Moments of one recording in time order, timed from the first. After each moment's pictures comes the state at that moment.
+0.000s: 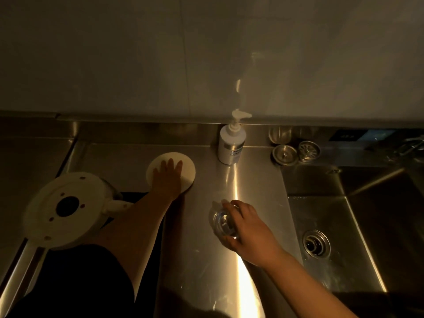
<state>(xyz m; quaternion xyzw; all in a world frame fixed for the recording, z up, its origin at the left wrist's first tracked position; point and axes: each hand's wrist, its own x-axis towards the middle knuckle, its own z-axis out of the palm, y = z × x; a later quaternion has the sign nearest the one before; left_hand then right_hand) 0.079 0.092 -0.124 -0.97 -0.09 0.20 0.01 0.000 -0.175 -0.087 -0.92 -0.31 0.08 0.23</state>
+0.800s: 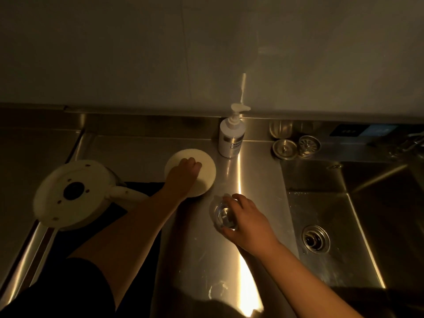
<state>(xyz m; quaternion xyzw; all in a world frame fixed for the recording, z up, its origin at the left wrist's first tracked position) 0.057 0.050 -0.098 -1.00 0.03 0.08 0.04 -0.007 -0.178 -0.075 -0.93 -0.27 0.10 0.21</state>
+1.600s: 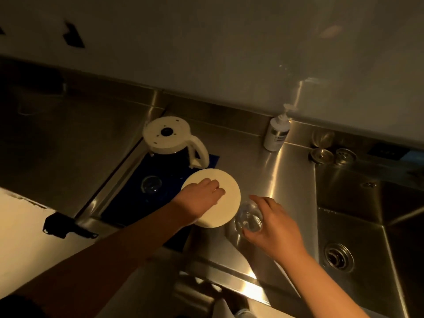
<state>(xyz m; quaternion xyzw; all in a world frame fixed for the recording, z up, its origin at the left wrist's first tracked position) -0.199 0.021 -0.002 -0.99 0.06 0.10 0.07 -0.151 -0.199 -0.014 -0.92 -0.34 0.05 0.19</state>
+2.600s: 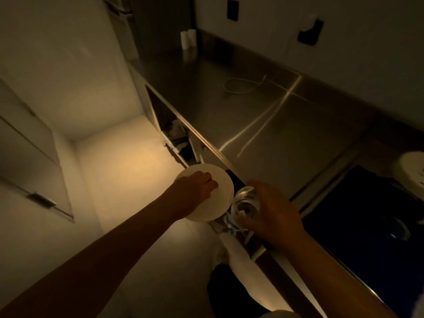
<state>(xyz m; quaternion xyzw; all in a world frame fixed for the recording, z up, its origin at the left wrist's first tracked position) -0.627 0.393 -0.008 -0.96 -0.28 0.10 0.03 -0.448 0.248 0.007 -0.75 -0.59 0.18 0.23</state>
